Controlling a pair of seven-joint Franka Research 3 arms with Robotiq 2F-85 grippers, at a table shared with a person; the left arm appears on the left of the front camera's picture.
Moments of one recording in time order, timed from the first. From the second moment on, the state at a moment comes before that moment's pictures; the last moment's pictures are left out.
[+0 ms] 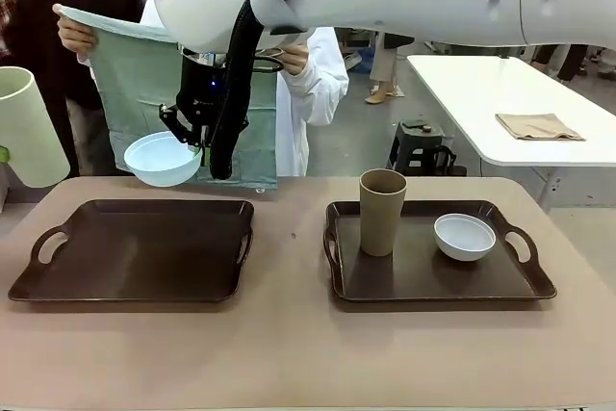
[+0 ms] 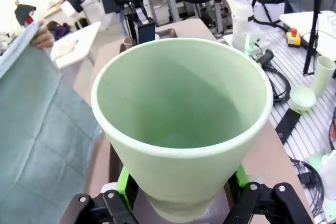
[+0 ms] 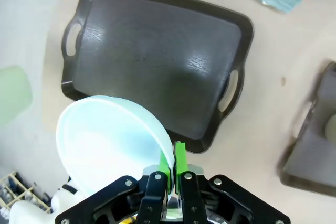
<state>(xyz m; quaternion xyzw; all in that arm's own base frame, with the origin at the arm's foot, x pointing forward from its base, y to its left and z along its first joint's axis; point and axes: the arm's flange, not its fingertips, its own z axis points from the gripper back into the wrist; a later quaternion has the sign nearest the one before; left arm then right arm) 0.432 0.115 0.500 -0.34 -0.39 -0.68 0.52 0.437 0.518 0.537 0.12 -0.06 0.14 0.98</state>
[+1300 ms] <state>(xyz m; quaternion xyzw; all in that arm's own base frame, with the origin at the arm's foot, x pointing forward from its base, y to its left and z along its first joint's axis) 0.438 0.115 0.489 -0.35 -0.39 -0.67 0.53 0.437 0.518 0.538 0.13 -0.06 0.14 0.98</state>
